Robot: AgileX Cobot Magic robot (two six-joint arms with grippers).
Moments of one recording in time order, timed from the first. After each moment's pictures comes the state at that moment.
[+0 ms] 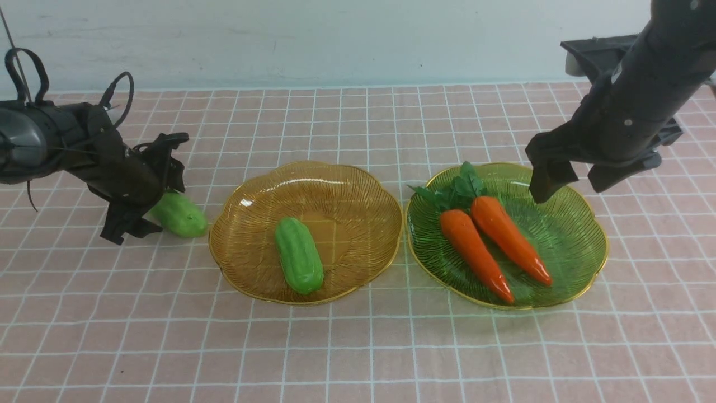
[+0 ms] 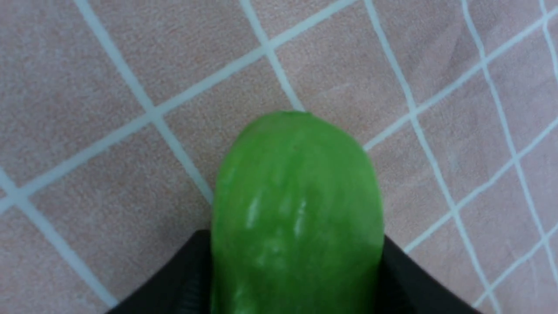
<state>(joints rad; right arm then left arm) 0.26 1.80 -1.59 0.08 1.24 0.01 0.05 2.09 -1.44 -0.15 0.47 -0.99</state>
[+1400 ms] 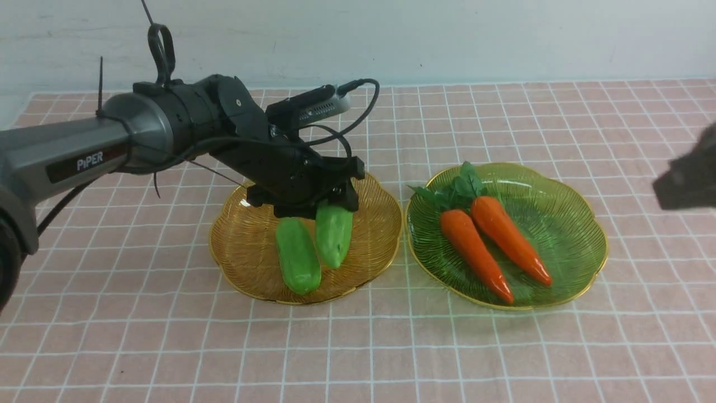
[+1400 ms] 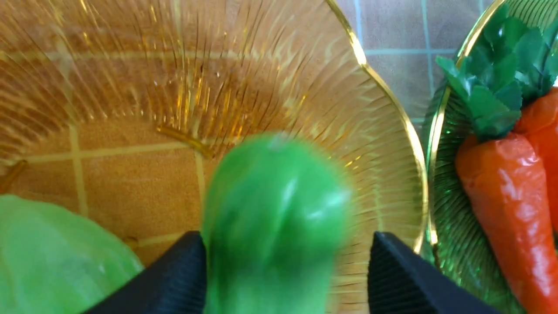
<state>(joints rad) 0.26 1.09 -1.22 0.19 1.25 -0.06 -0.31 2.03 -1.52 -0.57 0.64 0.04</state>
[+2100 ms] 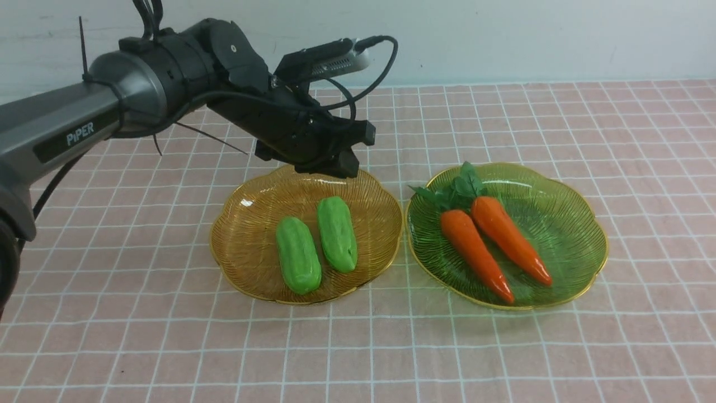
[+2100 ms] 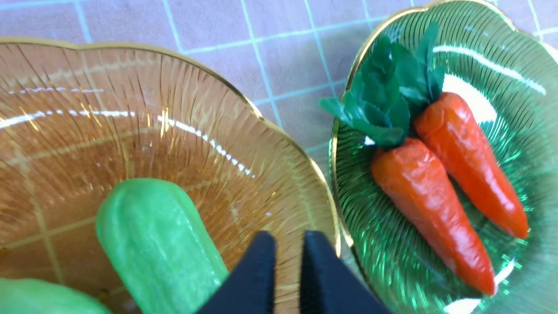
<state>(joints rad) 0.26 0.14 -0.40 0.20 0.47 -0.11 -0.31 2.03 -1.69 -0.57 0.78 0.16</state>
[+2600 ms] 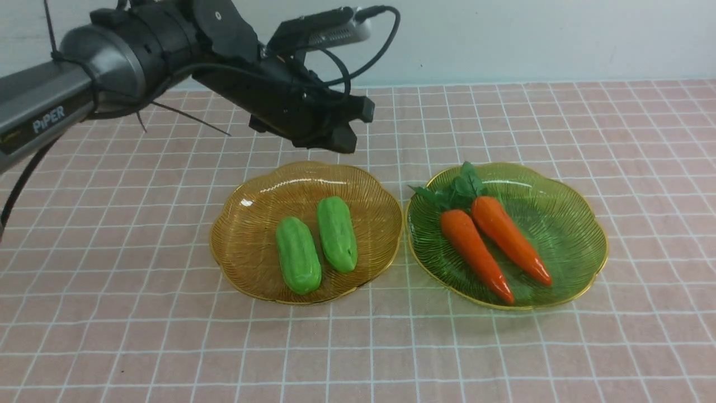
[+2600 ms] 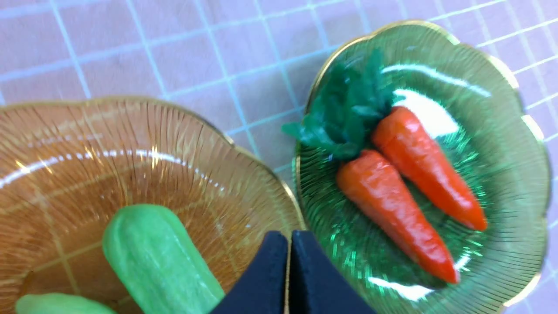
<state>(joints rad) 0.26 0.14 -0.38 0.20 0.43 -0.11 -0.31 1.97 -1.74 -0.55 0.83 0.20</state>
